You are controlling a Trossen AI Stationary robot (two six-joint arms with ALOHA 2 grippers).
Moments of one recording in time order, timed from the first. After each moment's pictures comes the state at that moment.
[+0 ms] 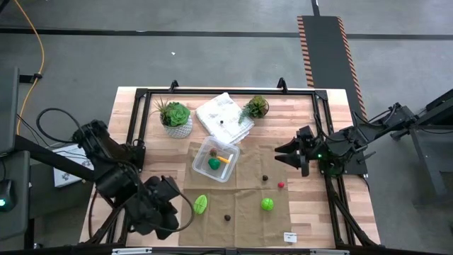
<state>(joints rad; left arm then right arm) -0.69 1.64 1.88 -1.35 -0.23 -1.40 0.45 0.82 0.84 -0.26 0.42 0.74</state>
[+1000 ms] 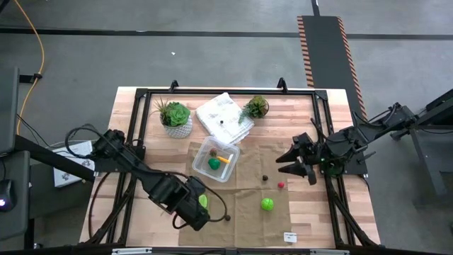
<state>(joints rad) -0.50 1.87 1.88 -1.39 -0.08 -1.41 0.45 0.82 0.84 -0.26 0.20 0.65</state>
